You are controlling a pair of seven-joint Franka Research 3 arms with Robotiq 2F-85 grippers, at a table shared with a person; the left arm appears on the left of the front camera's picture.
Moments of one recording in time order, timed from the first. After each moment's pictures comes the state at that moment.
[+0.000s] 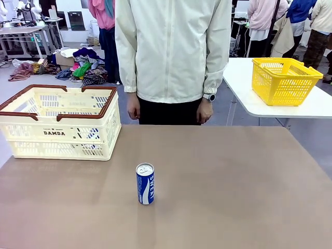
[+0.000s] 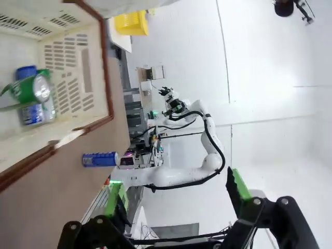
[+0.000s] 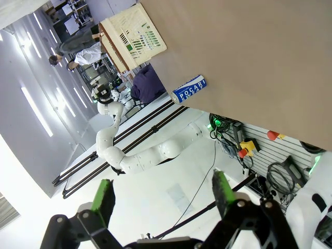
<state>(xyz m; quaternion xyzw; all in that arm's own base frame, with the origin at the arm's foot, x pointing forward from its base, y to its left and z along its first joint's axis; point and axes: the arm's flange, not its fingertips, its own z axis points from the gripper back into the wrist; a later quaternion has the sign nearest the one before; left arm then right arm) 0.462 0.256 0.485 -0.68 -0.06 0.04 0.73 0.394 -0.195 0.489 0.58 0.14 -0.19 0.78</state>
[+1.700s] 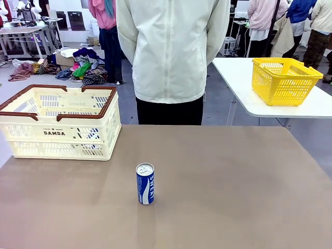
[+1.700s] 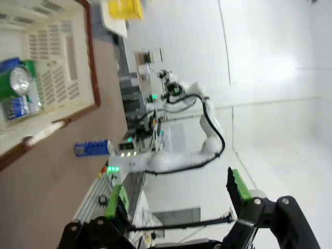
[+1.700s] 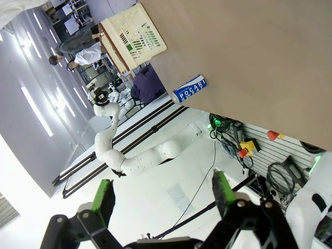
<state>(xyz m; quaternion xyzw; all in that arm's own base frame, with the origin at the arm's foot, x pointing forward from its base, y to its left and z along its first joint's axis) 0.456 0.217 0.523 -0.68 -0.04 -0.03 0.73 0.394 -0.194 0.489 0.58 0.14 -0.19 0.78</state>
